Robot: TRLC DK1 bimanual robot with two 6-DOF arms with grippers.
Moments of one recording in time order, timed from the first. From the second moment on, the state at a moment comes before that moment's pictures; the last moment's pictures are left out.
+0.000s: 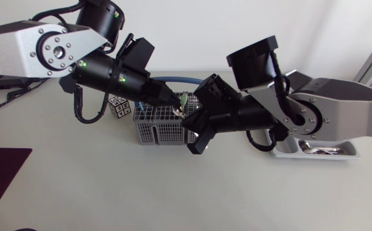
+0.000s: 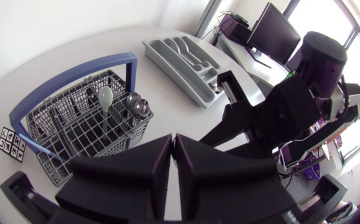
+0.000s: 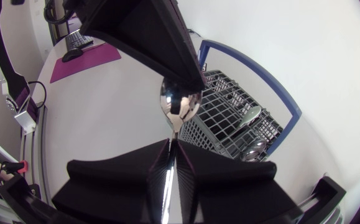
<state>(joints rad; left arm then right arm) -0.49 1.57 1.28 -0.50 0.52 0.02 0.66 1.47 0.96 -0.14 -0.26 -0.28</state>
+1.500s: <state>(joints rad) -0.30 1.54 1.05 -0.14 0.18 0.18 -0.50 1.75 1.03 -0.60 -0.47 -1.65</state>
